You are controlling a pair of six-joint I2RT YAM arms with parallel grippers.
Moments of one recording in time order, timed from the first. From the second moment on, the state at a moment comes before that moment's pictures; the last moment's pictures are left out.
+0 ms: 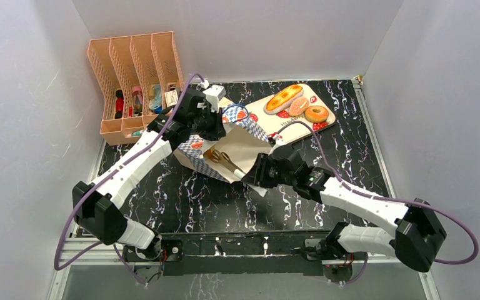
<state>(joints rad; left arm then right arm) -0.56 1.44 1.35 -0.60 0.20 -0.21 0.81 1.13 0.71 -0.16 -0.12 0.88</state>
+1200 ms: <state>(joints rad) -0.58 1.44 1.31 -0.59 0.20 -0.22 0.99 1.38 1.01 -0.24 0.26 0.65</state>
